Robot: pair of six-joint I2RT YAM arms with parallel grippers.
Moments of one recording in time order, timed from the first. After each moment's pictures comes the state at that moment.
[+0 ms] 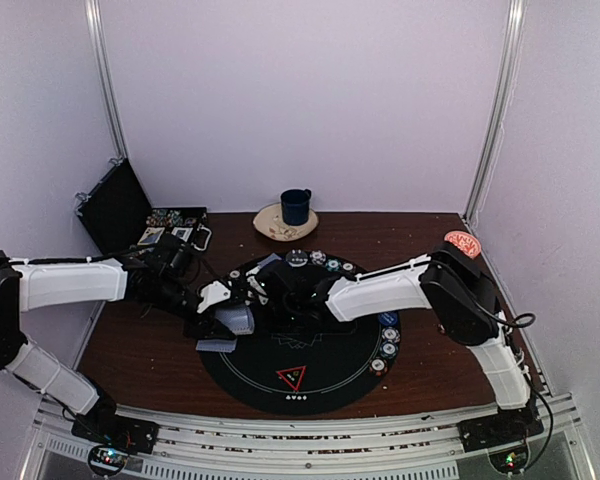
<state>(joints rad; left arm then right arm) -0.56 1.42 0.81 -0.41 0.57 0.80 1.04 2.30 1.63 -0.01 0.17 0.22</state>
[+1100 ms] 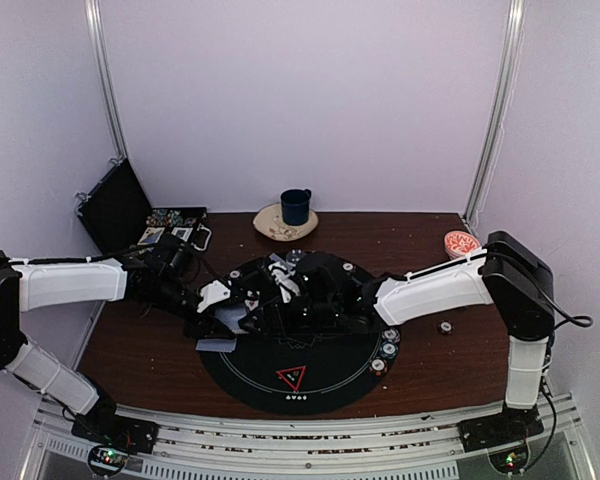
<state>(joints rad) -0.56 1.42 0.81 -0.41 0.56 0.80 1.03 1.97 1.23 0.29 -0.25 0.42</state>
